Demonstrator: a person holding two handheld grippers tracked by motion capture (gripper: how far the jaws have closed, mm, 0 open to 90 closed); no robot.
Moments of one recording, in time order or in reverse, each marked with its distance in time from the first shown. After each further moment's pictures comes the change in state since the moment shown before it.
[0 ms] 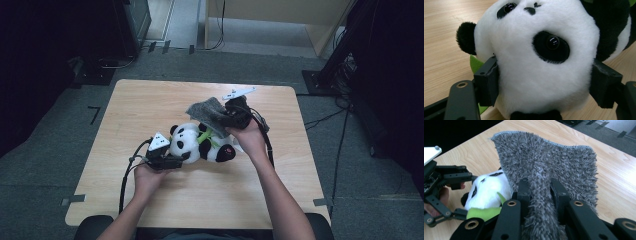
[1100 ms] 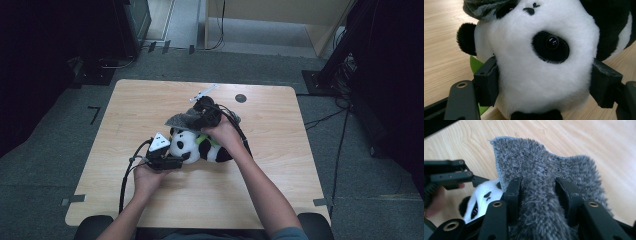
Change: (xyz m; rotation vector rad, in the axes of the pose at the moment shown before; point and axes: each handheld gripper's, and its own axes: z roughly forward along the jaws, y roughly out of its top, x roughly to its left) left arm -0.001 -0.001 0.000 0.004 0.009 0.012; right arm 0.025 0.027 0.081 0.208 0.089 -0.080
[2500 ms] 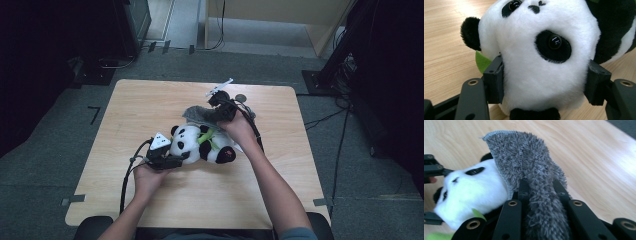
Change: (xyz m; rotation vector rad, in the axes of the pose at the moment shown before) left arm -0.003 0.003 -0.001 0.034 0.014 -0.035; right arm -0.029 -0.012 -0.034 0.015 -0.123 0.036
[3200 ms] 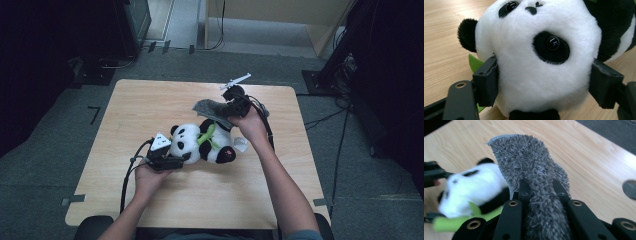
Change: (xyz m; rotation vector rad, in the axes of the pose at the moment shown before) left arm -0.001 0.000 0.000 -0.008 0.001 0.022; right arm -0.019 -0.007 -0.034 -0.062 -0.015 0.059
